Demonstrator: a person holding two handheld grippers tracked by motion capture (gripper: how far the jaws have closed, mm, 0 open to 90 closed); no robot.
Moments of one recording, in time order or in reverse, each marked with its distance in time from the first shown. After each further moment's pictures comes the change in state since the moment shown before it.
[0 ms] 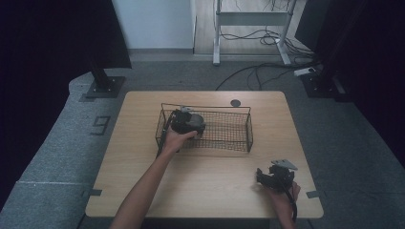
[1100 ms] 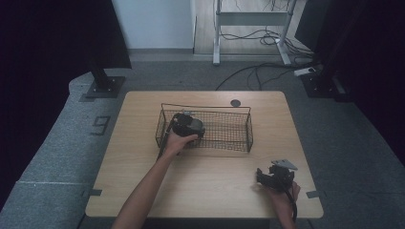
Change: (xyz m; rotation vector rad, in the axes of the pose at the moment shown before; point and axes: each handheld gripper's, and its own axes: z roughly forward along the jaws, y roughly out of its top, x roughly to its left) left arm 0.002 -0.012 0.017 0.072 0.029 -0.002; right arm 0.000 0.000 0.000 0.000 0.000 0.000
